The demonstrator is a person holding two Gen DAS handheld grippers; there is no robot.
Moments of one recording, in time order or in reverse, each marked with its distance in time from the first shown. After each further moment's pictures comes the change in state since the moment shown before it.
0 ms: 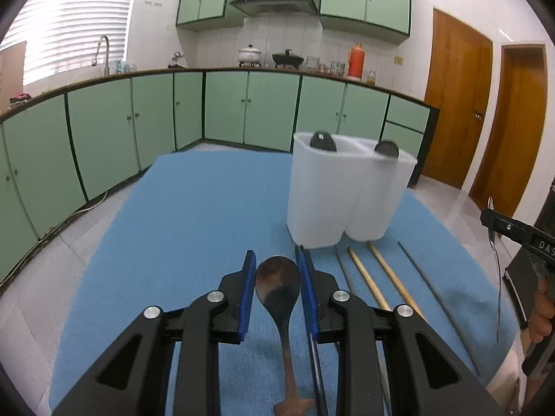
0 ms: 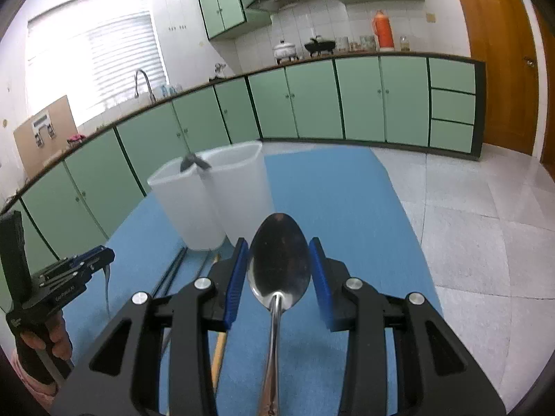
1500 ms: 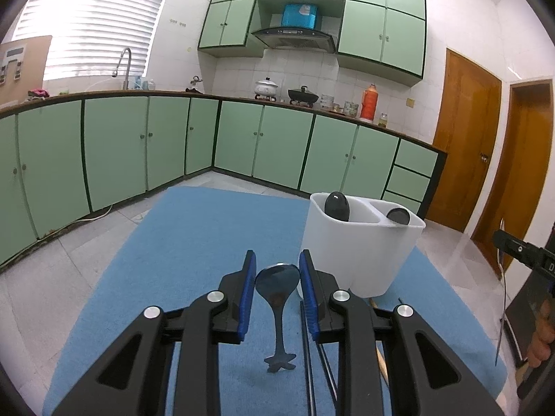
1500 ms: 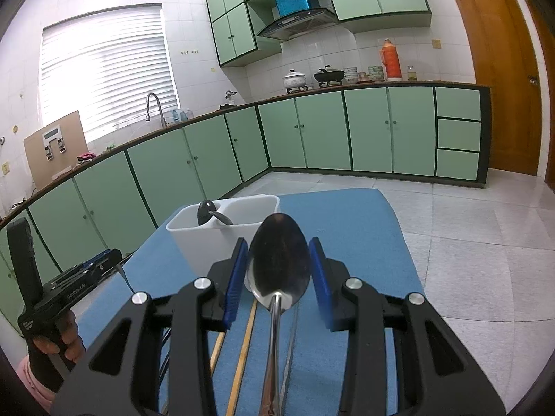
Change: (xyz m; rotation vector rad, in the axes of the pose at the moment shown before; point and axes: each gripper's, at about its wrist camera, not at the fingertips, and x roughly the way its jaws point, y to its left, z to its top) left arm -0.003 0.012 0.022 -0.094 -0.148 0.015; right arm -0.008 0.014 0.027 -0.031 -0.106 0.031
